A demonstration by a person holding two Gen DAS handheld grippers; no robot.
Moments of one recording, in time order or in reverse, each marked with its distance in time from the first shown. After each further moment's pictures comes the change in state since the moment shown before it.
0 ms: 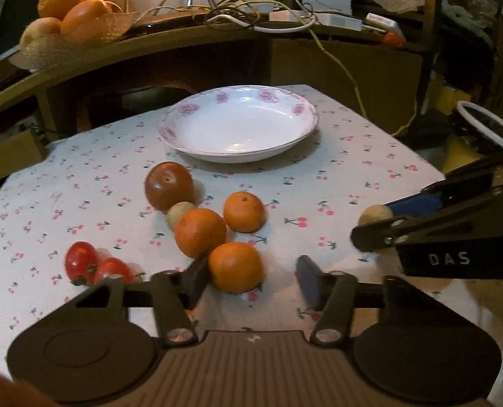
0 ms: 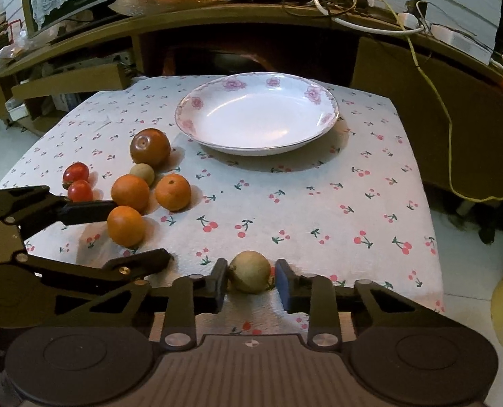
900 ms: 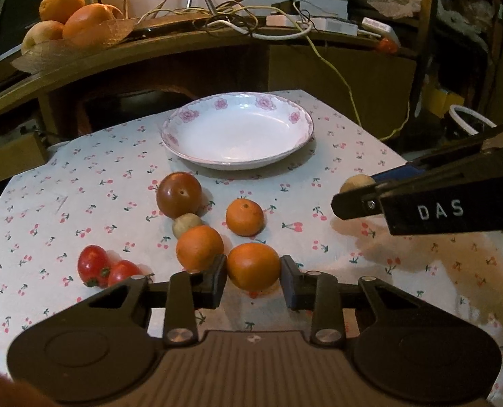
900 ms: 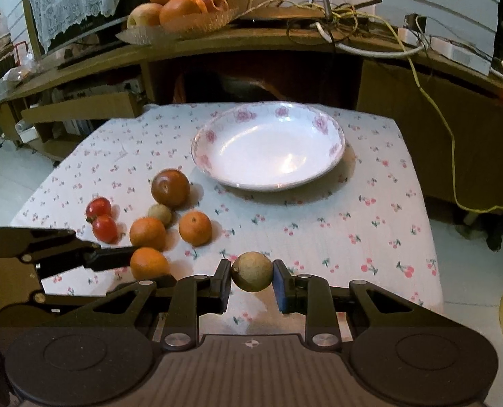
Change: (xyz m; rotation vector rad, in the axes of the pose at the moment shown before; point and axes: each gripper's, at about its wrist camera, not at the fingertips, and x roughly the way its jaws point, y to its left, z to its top) left arm -0.019 0.006 0.009 -0.008 0.004 -0.012; right arm -0.019 0.006 0.019 0.032 -0.059 0.038
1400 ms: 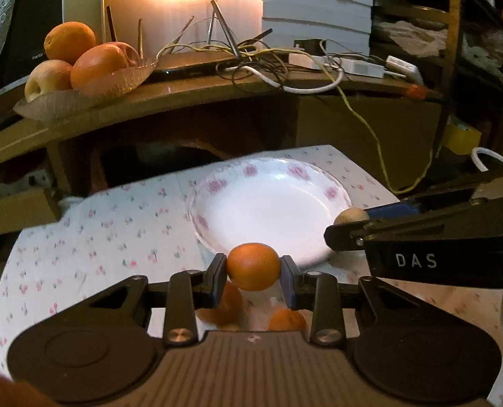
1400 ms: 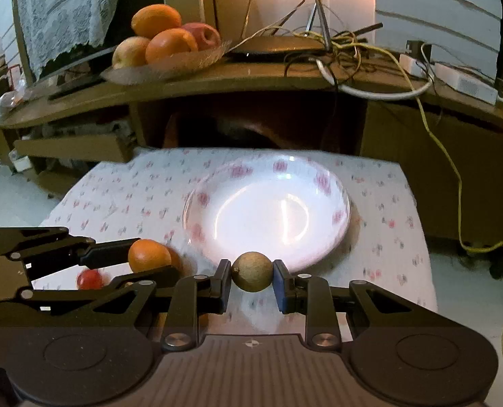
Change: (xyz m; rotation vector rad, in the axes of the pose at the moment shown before) left arm 0.021 0.029 0.073 -0.011 -0.090 0.044; right arm 0.023 -0.005 0.059 0.021 -0.076 -0.008
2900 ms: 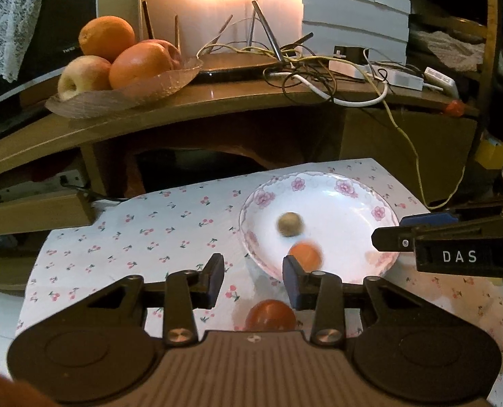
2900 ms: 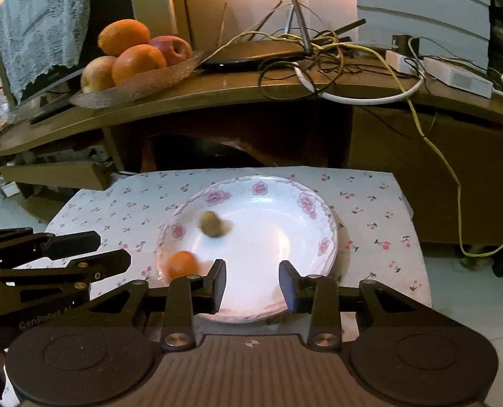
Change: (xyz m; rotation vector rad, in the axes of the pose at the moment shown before) left arm -0.006 0.033 0.012 -0.055 0.005 0.082; right arm 0.019 -0.019 0.018 0.059 -0.014 -0.006
